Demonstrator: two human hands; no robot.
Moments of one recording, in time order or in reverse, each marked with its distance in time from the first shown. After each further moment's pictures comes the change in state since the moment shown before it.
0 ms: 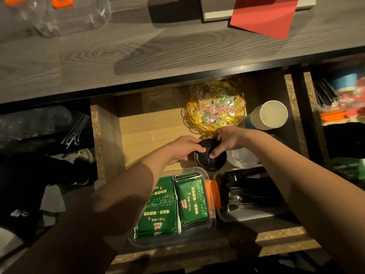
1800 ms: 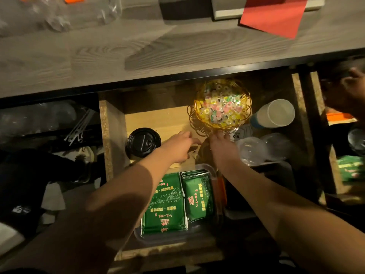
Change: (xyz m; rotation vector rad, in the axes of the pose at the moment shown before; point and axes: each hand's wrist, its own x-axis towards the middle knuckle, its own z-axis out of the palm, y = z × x) left_hand 0.000 -0.028 -0.026 1.098 0.164 0.458; right_hand 0.015 -0.025 0.090 -0.397 0.542 0.124
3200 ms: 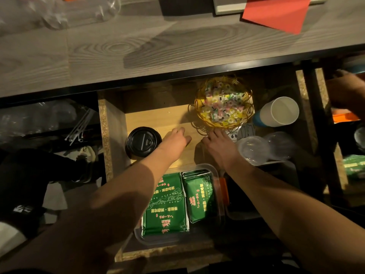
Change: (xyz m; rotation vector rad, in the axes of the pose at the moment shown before) left_hand 0.004 -0.019 0.012 0.293 0.058 -0.068; right_hand 0.011 0.003 0.009 -0.264 0.130 -0.344
